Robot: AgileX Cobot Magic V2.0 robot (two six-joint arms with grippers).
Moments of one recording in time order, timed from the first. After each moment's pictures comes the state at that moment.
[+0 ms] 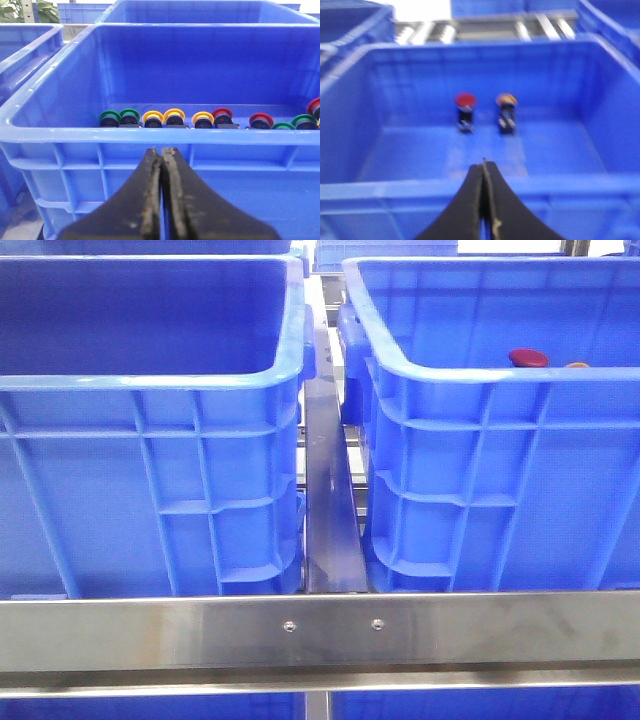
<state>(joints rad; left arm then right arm) 0.03 -0.01 0.00 -0.02 0.10 0.02 -0.17 0.18 -0.23 0.63 0.26 -0.52</state>
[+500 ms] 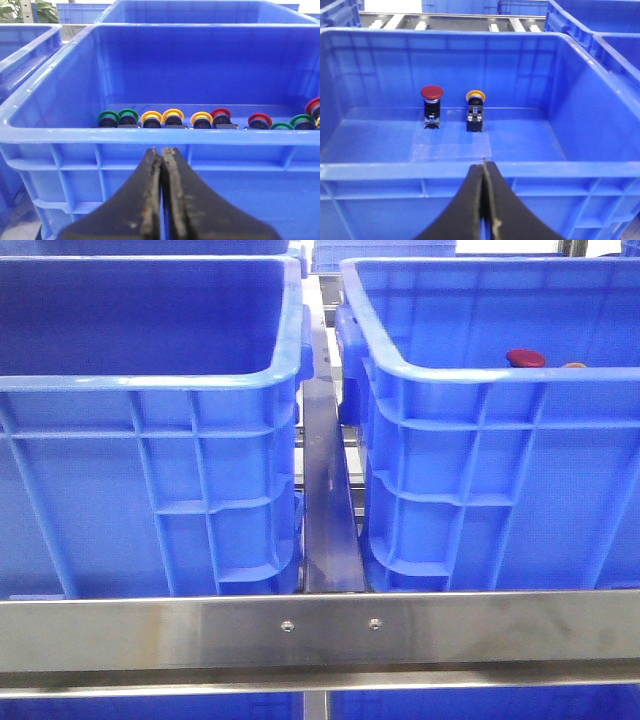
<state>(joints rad) 0.03 -0.01 0.00 -0.02 0.10 0.02 -0.05 0.17 -0.10 0.02 0.04 -0.02</state>
